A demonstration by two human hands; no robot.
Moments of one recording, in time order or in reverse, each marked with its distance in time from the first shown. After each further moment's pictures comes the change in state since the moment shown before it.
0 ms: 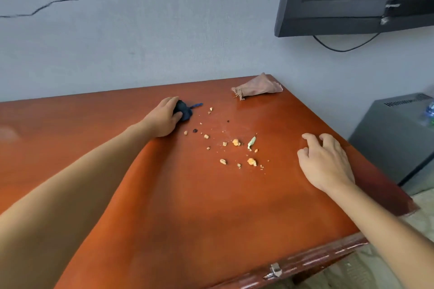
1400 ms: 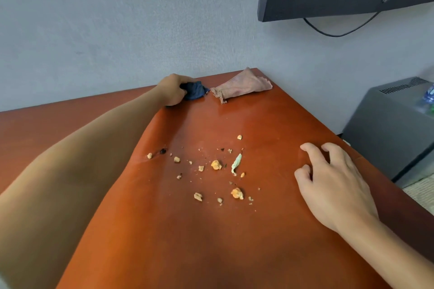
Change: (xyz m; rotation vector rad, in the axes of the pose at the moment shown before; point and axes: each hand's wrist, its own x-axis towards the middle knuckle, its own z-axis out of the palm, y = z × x) left_hand 0.172 0.055 0.026 -0.024 -0.064 0.064; right_hand 0.002 -0.001 -0.001 -0.007 -0.003 0.041
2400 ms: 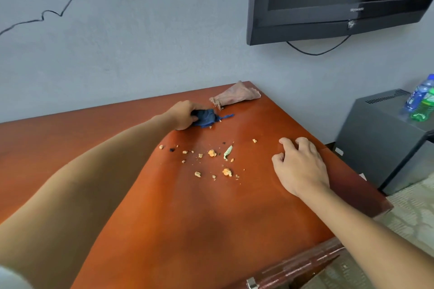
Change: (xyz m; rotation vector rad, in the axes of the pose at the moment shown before) left_hand -0.089 0.044 0.007 0.168 -0.067 0.164; right_hand -0.003 0.000 -0.002 0.030 0.054 -0.025
